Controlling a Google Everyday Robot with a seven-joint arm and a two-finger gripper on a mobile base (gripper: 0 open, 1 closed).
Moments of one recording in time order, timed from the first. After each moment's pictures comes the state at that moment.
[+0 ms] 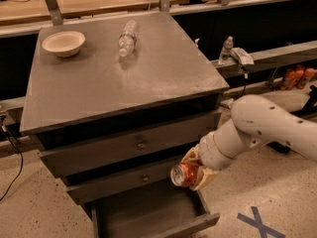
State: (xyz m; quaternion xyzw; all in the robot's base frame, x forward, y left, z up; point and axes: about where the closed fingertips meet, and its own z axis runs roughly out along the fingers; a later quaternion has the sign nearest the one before) arm 0.455 -0.100 0.665 -0.80 0.54 0.14 0.22
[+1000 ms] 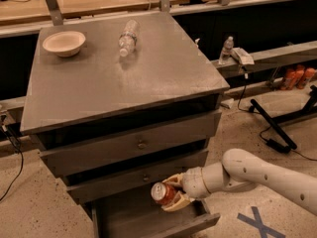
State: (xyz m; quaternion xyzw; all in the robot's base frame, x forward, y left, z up) arm 0.444 -0.033 0.528 -0.66 0.58 0.33 0.36
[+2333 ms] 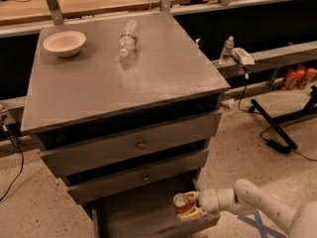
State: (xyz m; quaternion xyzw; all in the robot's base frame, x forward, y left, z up) arm 0.465 -0.099 0.350 -0.53 0.58 0.47 0.41
